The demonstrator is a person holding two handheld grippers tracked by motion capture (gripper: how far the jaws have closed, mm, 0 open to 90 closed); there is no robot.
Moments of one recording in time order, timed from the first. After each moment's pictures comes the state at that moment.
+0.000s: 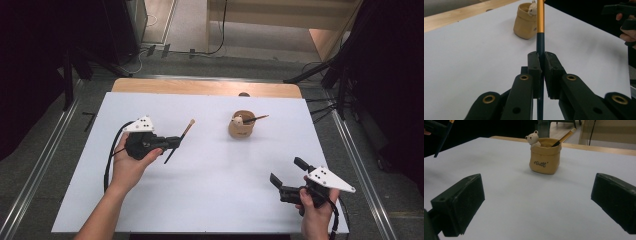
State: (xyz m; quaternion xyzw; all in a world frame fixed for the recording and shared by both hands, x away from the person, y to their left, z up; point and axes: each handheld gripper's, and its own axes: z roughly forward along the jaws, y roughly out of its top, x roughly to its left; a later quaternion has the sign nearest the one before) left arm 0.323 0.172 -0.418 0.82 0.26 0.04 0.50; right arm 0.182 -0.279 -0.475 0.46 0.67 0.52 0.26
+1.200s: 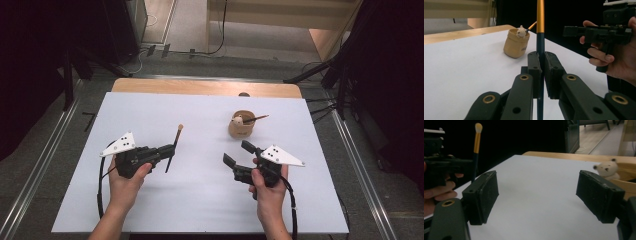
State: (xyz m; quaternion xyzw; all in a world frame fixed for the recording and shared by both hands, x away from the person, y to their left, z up) left arm 0.287 0.193 -0.438 0.75 0.26 0.04 0.61; right arm 0.230 -0.170 -0.446 0.43 0.66 0.60 0.17
